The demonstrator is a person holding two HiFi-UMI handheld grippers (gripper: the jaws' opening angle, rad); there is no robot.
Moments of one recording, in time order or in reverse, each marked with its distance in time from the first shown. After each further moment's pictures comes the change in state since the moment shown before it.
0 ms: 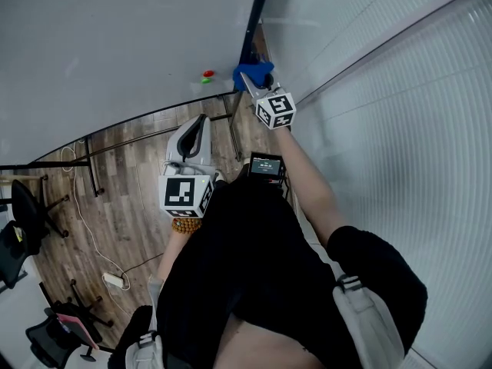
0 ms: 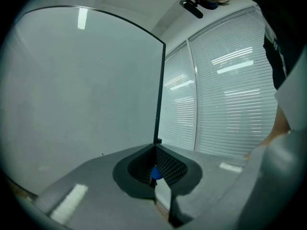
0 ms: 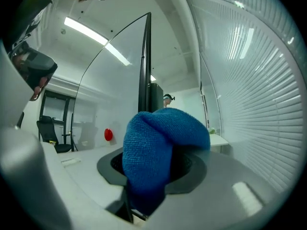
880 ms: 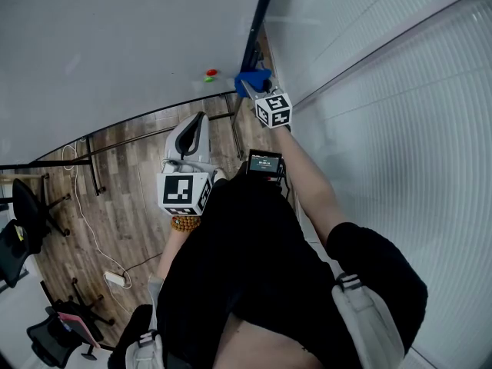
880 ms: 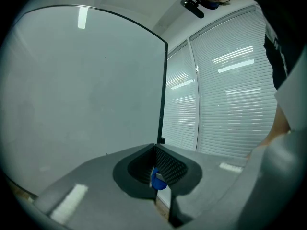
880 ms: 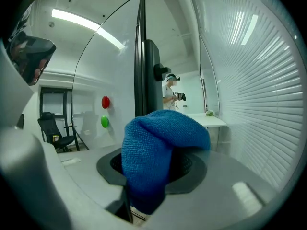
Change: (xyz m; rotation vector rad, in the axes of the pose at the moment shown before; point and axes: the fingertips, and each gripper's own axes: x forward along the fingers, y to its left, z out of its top) left arm -0.002 0.007 -0.001 0.006 0.002 0.013; right arm 0.001 -0.002 -0.071 0.042 0.196 0.002
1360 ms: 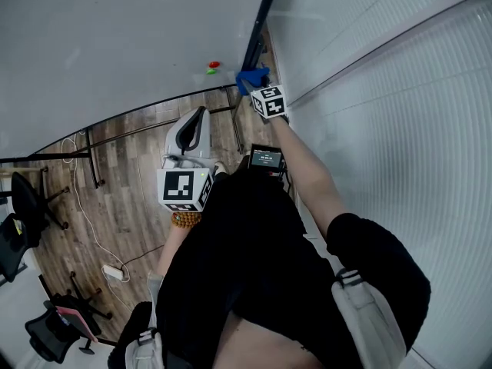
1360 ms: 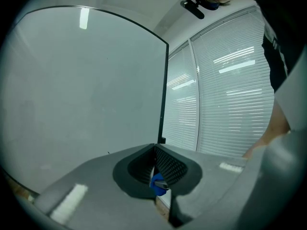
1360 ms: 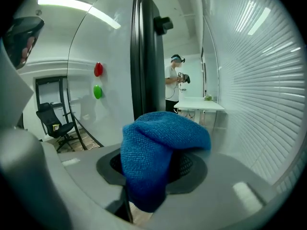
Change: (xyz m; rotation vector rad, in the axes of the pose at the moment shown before) left arm -0.003 0.002 -0.003 -0.011 0.000 0.012; right arm 0.019 -0.006 -0.057 -0.002 0.232 -0.030
